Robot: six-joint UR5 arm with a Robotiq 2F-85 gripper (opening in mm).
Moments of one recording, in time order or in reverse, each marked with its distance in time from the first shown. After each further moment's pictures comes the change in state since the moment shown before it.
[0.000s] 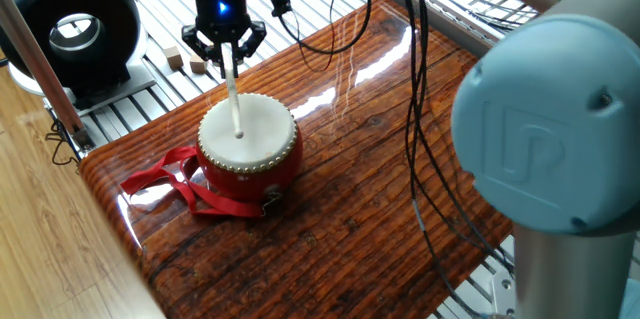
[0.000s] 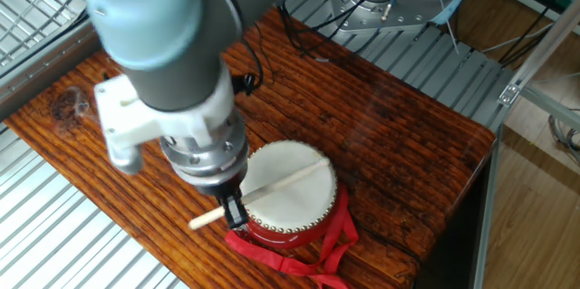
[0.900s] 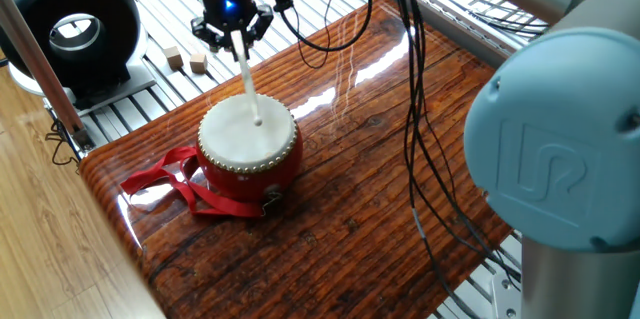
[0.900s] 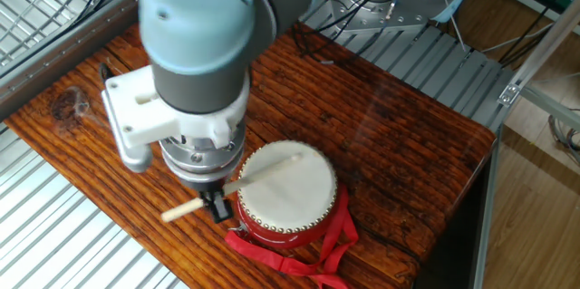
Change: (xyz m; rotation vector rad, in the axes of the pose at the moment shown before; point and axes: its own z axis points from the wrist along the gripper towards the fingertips) arm 0.015 -0.014 -0.020 0.054 0.035 -0.003
